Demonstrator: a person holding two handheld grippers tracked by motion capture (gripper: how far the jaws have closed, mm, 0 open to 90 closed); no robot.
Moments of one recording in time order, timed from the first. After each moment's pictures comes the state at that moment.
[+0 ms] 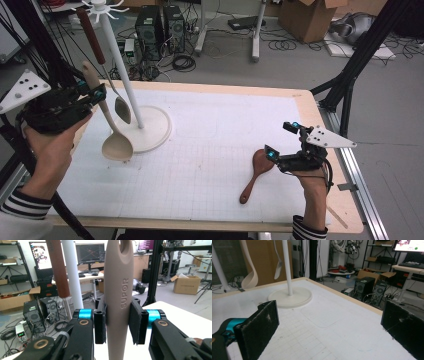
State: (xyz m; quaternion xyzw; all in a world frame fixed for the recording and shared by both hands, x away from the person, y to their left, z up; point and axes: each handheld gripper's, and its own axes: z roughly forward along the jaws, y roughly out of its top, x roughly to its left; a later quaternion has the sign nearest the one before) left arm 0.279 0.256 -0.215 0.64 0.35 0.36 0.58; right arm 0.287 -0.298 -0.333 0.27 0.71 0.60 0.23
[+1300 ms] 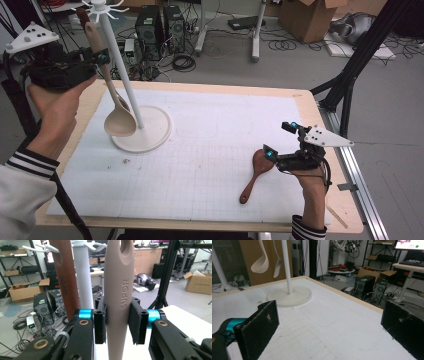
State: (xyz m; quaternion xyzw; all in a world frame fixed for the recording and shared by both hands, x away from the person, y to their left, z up) left arm 0.328 0.242 -0.162 0.64 0.39 0.36 0.55; right arm 0.290 -0.296 -0.336 0.27 0.72 0.60 0.23
